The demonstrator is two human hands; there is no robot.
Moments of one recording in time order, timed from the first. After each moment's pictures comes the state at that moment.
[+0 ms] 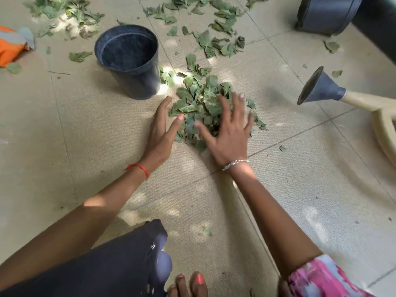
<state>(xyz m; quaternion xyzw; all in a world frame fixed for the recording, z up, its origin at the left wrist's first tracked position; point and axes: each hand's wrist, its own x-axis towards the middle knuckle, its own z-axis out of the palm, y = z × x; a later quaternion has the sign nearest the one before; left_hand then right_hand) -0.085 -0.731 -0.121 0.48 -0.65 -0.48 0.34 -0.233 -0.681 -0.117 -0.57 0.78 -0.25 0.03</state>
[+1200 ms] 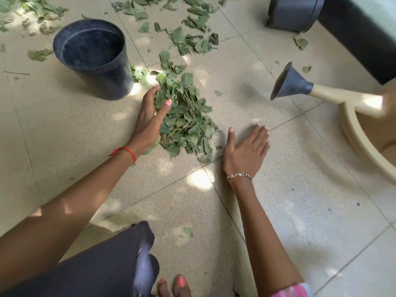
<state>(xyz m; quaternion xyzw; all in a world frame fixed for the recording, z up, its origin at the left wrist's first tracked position) -0.116 -0.757 -0.121 0.48 -0.68 -0.46 0.30 -0.279 -0.626 -0.138 -0.31 0.93 -0.19 0.10</state>
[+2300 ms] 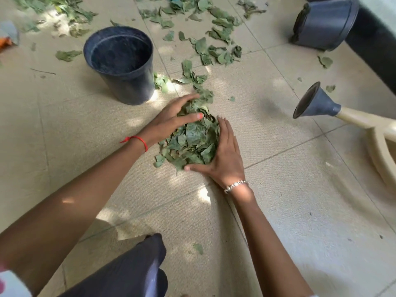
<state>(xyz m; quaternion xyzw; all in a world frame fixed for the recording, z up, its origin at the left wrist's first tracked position) -0.112 -0.790 -0.107 0.40 -0.73 -0.53 0.14 -0.246 -0.663 -0.120 -0.59 0.74 -0.22 0.24</state>
